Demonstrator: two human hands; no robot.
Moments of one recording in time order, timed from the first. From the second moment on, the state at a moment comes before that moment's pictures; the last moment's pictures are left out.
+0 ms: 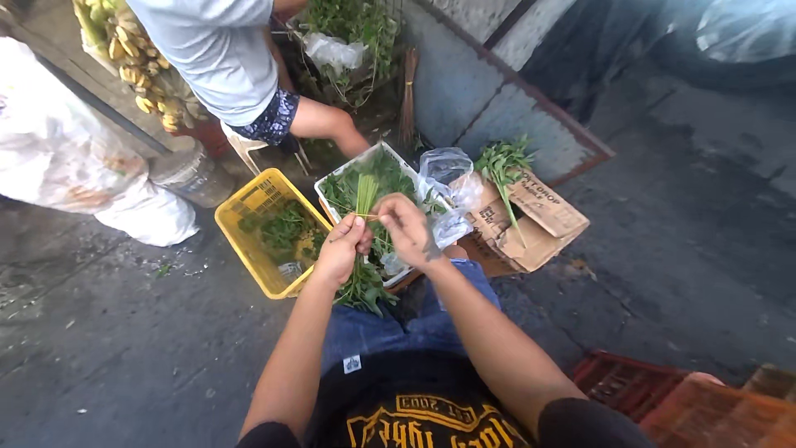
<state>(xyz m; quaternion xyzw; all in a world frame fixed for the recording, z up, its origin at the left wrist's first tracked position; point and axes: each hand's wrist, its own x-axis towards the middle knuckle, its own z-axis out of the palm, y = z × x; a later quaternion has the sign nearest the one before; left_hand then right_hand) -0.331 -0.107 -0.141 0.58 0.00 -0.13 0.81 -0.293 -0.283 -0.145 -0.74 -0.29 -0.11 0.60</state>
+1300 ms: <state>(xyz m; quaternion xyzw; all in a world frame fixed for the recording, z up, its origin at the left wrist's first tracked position) -0.332 -0.137 -0.116 0.87 -0.22 0.07 0.43 -0.287 -0.343 -0.071 -0.64 -0.32 -0.11 0.69</state>
